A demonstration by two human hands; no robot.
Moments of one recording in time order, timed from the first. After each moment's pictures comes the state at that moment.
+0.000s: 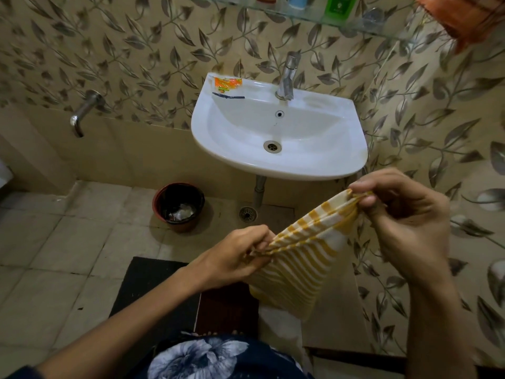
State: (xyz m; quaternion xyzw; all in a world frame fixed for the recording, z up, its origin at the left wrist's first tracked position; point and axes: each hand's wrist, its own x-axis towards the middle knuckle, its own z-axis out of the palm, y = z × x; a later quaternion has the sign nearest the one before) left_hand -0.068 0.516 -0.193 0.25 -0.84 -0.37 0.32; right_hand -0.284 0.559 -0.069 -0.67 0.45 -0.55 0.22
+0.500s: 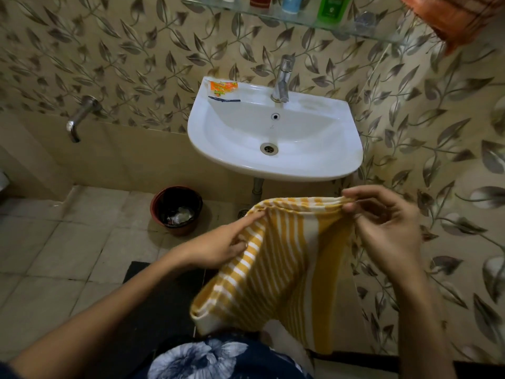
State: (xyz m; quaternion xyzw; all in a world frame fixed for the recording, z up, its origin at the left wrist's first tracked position) left_hand -0.053 0.498 -0.165 0.40 -0.77 -0.50 0.06; right_hand -0.298 0.556 -0.099 -0.60 0.58 -0.51 0.21
